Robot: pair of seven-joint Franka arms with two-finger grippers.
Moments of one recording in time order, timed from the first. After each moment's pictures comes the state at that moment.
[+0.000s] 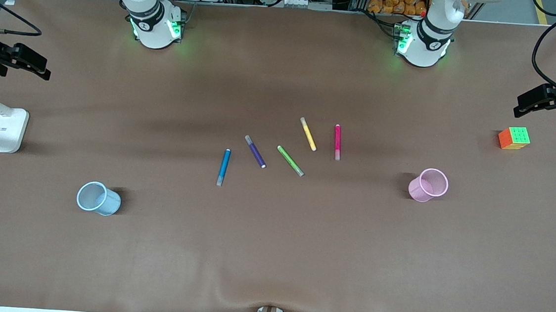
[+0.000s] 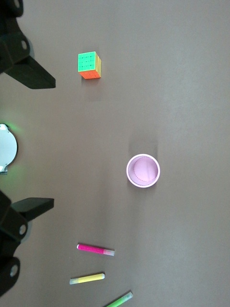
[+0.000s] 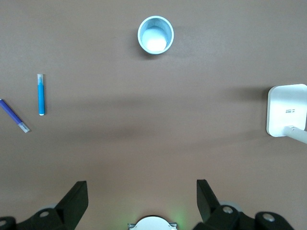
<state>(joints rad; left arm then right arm) -0.15 -0.02 0.12 -1.53 0.03 1.45 -0.08 0.00 -0.05 -0.03 -1.59 0.00 1.43 -0.01</state>
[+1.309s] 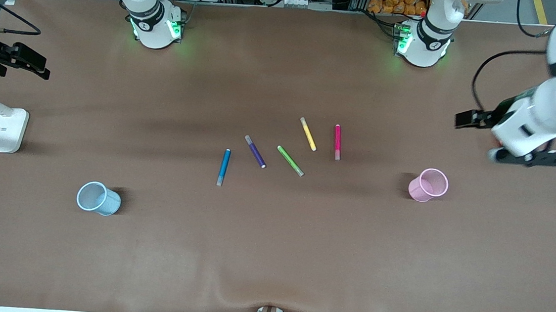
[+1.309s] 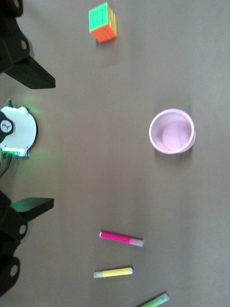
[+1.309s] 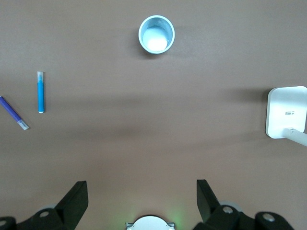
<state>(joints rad) -0.19 0.17 0.02 -1.55 -0.03 1.43 -0.18 0.00 -0.05 -0.03 -1.59 0.00 1.43 -0.03</state>
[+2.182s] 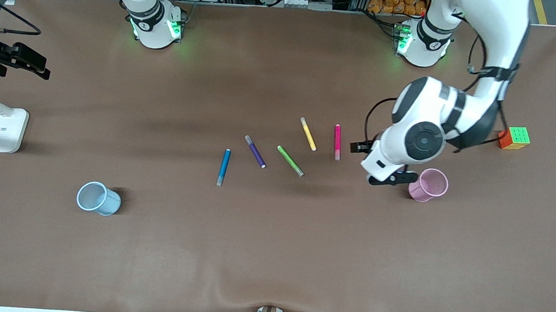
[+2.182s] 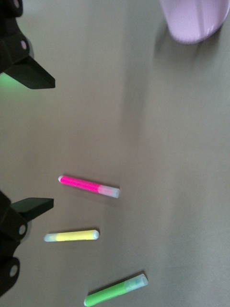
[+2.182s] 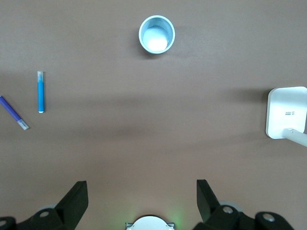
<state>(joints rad) -0.37 0.37 -0.08 -1.80 -0.11 1.88 -0.54 0.00 -0.05 -0.03 -1.59 0.00 1.43 -0.03</state>
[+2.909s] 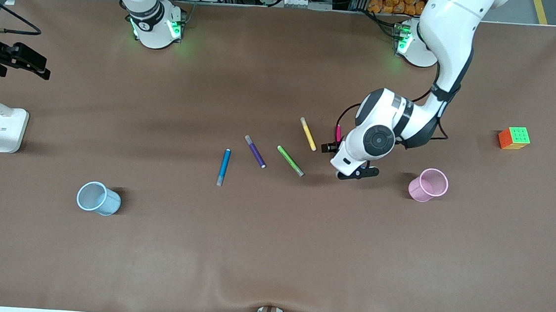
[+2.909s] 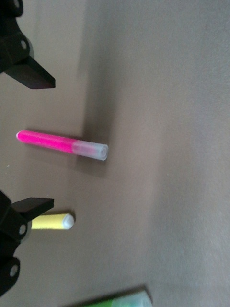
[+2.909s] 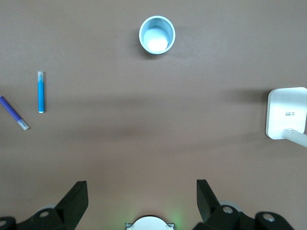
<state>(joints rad) -0.47 0.52 -0.09 -1.91 -0.20 2.16 -0.59 0.00 -0.05 -0.03 -1.59 0.00 1.43 -0.03</state>
